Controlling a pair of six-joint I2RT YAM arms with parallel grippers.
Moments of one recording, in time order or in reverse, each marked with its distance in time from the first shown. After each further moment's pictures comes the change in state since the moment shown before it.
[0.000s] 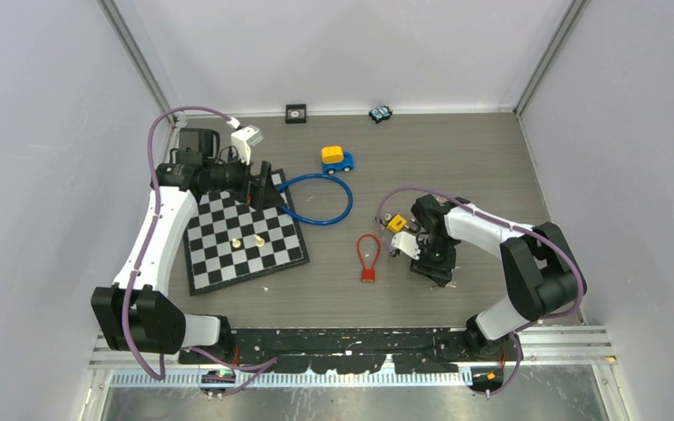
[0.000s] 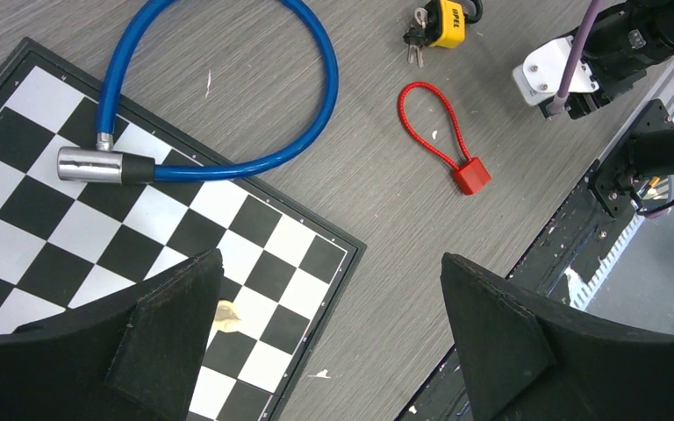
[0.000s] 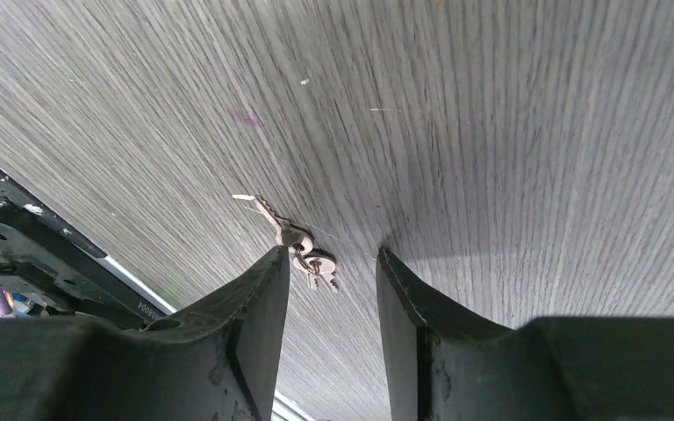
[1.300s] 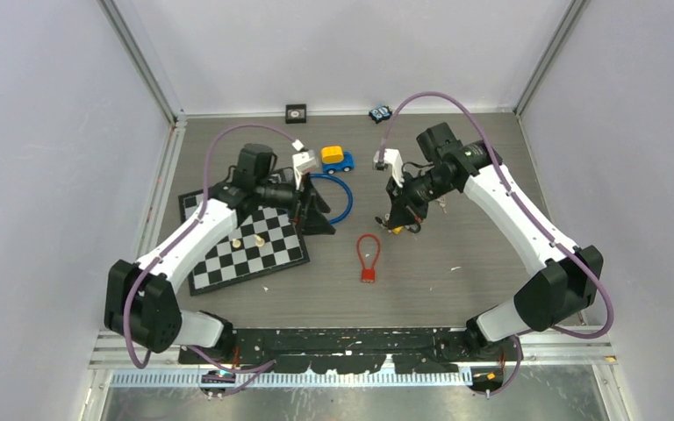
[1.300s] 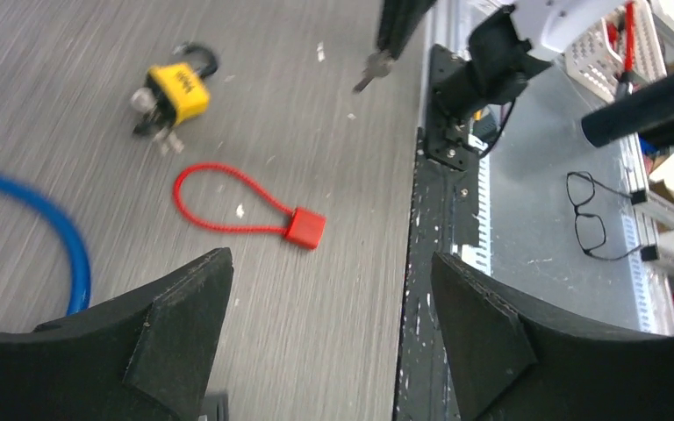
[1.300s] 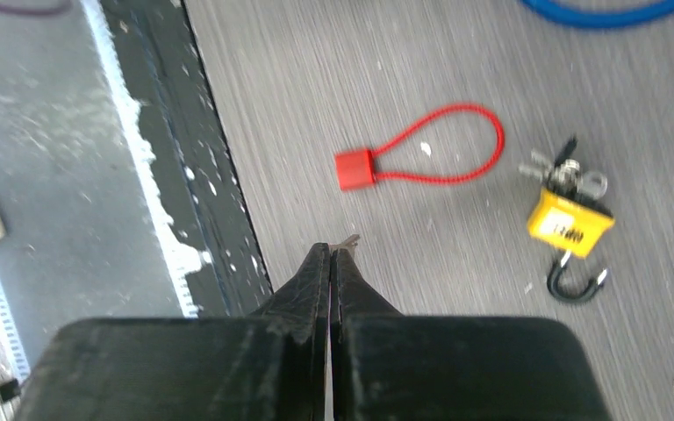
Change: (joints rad) left arm -0.293 0.037 -0.226 0.448 0.317 -0.128; right arm 0.005 -0.064 0.607 -0.239 -0.599 0.279
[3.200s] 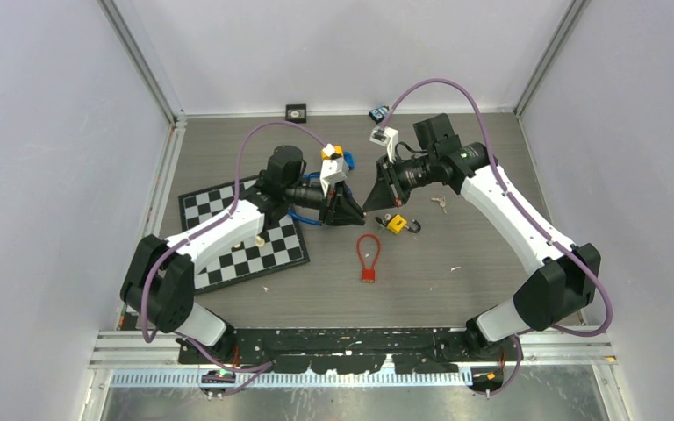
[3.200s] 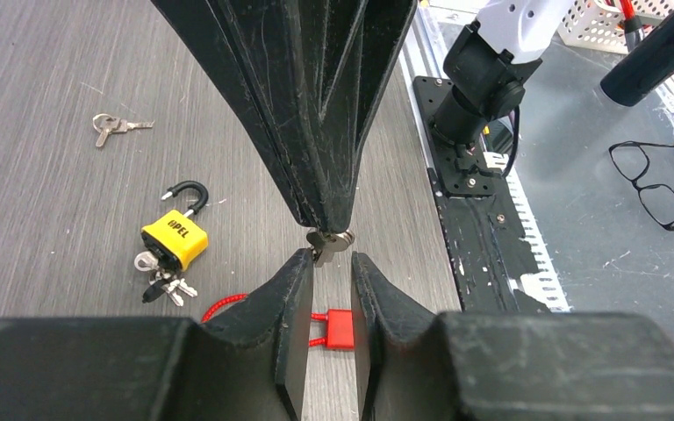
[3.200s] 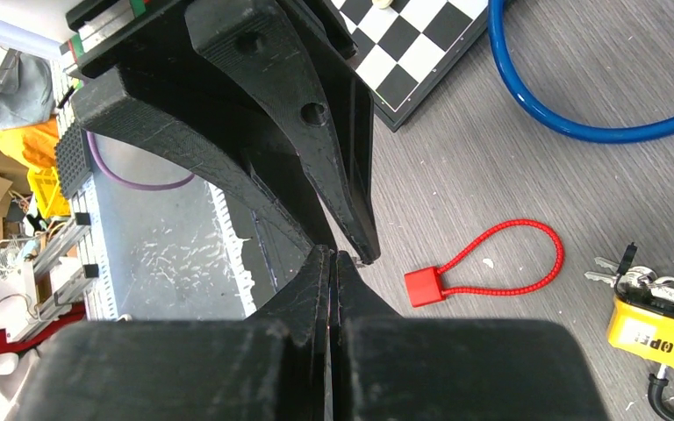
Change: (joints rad) left arm -0.213 0.142 -0.023 0.515 0.053 0.002; right arm 0.019 0.007 0.008 0.367 -0.190 0.522
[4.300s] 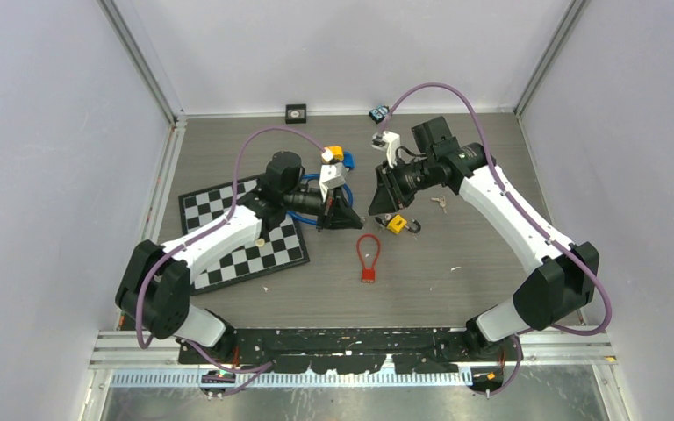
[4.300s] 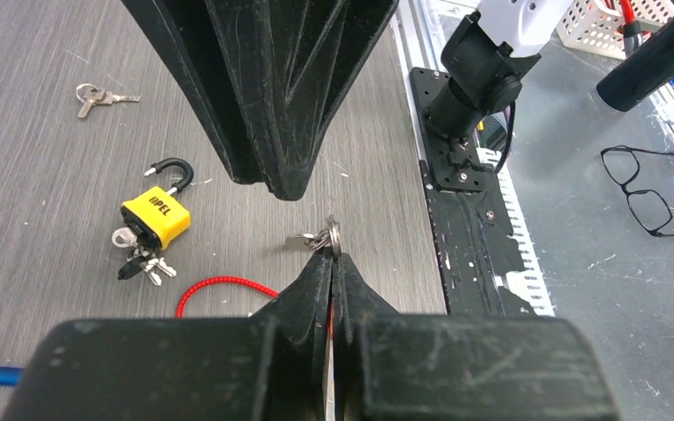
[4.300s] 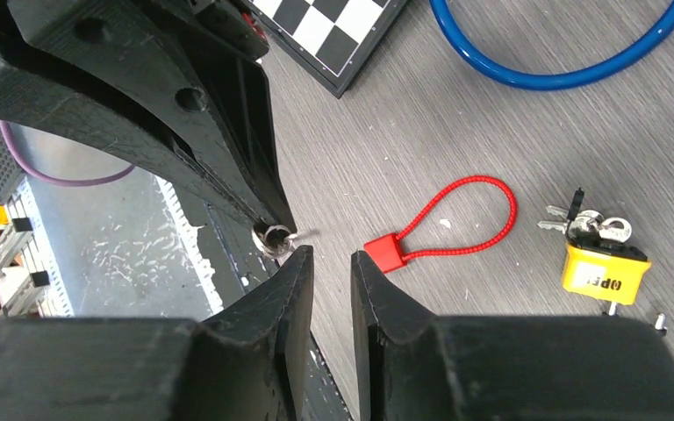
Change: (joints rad) left arm -0.011 -0.039 -0.052 -0.006 -0.033 -0.033; right arm 0.005 0.004 -0.007 -0.057 0.140 -0.042
